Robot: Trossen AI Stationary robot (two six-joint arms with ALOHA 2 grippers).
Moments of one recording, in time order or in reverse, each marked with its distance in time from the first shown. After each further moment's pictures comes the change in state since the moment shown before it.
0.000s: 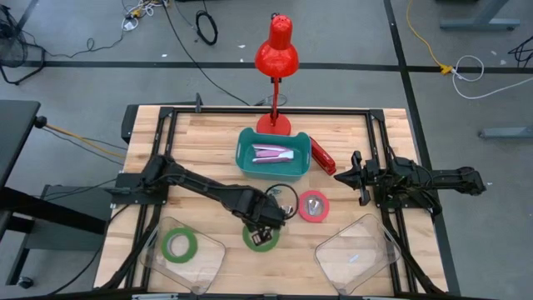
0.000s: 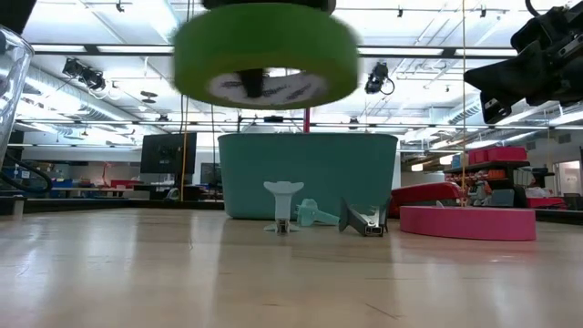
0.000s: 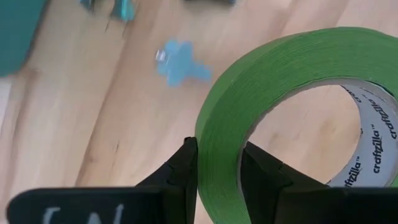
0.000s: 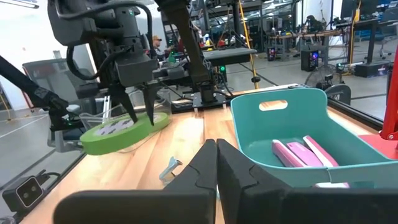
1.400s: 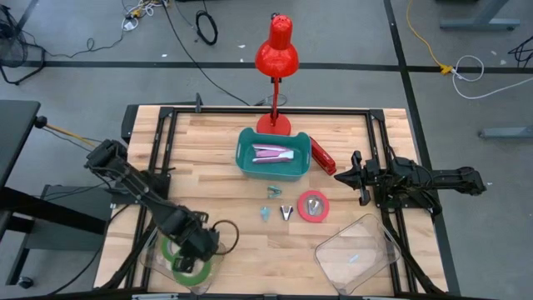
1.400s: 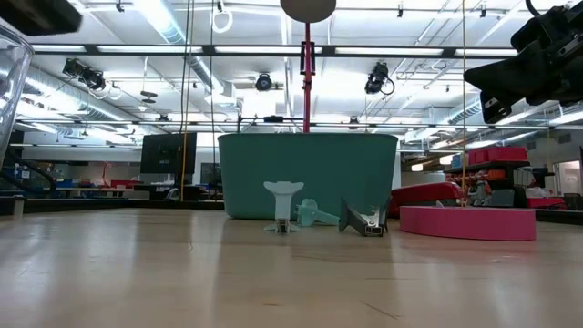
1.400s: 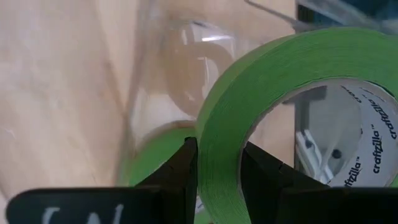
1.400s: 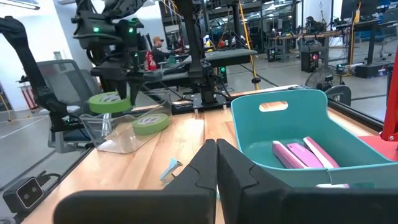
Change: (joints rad) left arm -0.369 -0.490 -0.634 0.201 0.233 0.206; right arm 0.000 0.000 0.000 0.004 0.000 0.000
